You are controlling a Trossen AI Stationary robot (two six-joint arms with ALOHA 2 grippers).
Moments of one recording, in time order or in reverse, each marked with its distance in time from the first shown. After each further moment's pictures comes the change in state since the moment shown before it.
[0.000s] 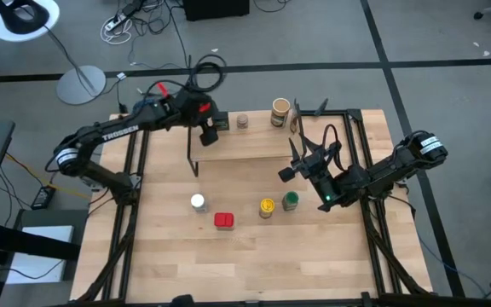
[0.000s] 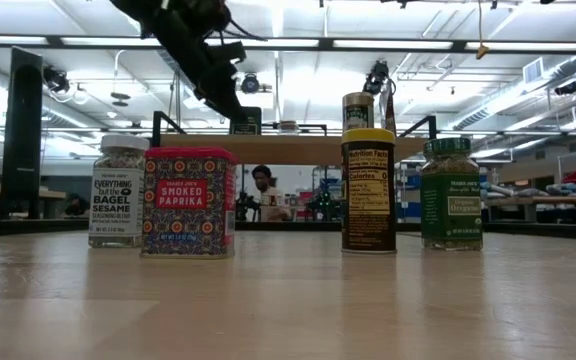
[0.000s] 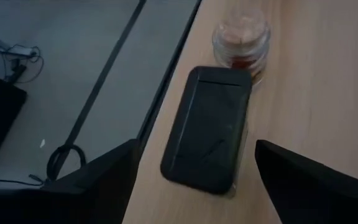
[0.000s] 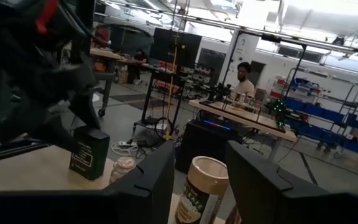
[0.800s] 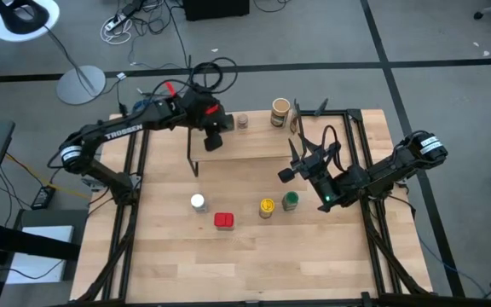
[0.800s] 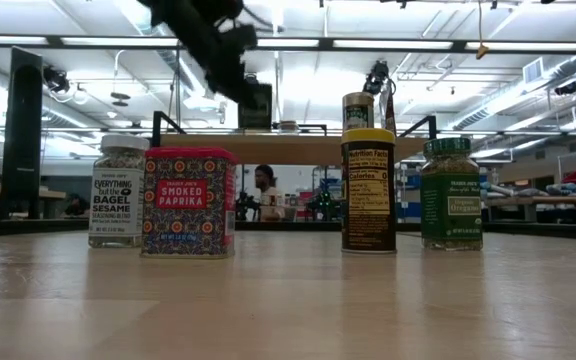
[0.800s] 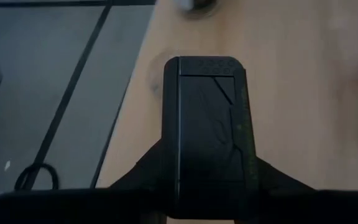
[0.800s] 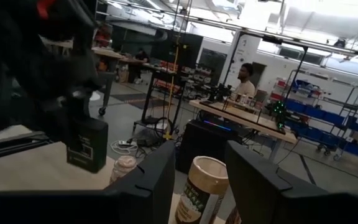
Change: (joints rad) left arm -0.081 0.042 0.134 -0.120 0.076 -0.017; right arm 0.000 0.000 0.000 -0.016 -0.001 0.000
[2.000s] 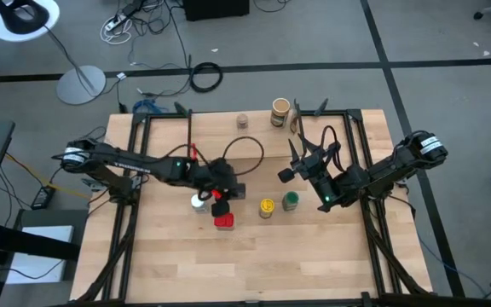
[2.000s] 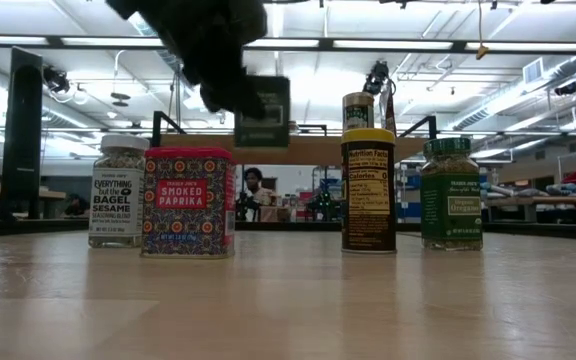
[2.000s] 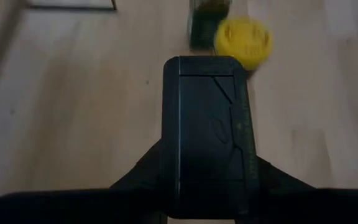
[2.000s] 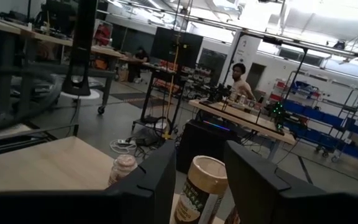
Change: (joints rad) left arm -0.560 0.025 -0.305 0.279 -0.088 -0.446; right arm -0.002 0.000 0.000 -0.014 0.000 0.002
